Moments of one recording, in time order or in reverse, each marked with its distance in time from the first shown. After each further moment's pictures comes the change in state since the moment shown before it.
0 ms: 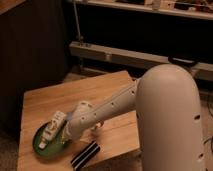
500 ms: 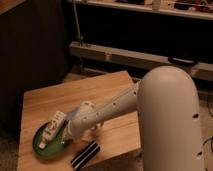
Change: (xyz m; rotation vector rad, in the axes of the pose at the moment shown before) arm 0.006 0.003 0.006 0.039 -0.001 0.017
